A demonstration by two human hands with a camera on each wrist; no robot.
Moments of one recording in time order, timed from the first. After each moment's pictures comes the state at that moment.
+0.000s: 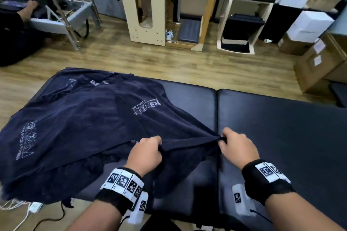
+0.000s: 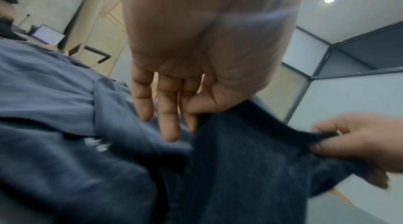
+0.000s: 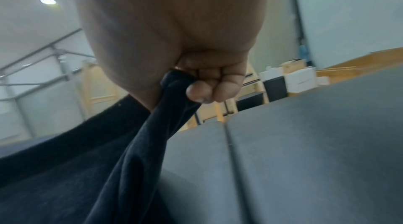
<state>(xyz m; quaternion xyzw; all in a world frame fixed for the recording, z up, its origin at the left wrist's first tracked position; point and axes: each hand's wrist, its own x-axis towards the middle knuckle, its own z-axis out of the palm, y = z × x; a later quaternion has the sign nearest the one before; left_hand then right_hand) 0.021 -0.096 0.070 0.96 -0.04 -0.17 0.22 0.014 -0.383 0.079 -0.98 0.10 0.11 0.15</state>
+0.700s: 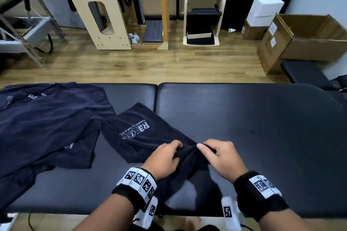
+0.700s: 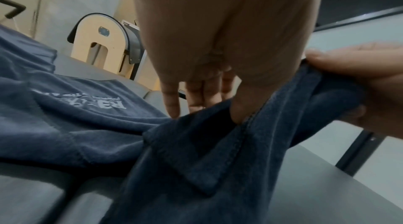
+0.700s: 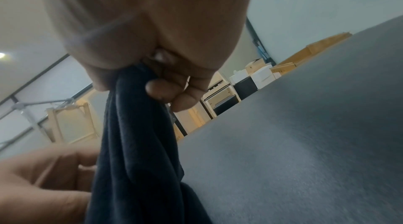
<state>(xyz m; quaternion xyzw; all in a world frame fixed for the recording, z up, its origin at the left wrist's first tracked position) -0.039 -0.394 0.046 0.91 -0.22 -0.21 0.27 -0.103 -0.605 0.073 -0.89 0.00 -0.03 0.45</state>
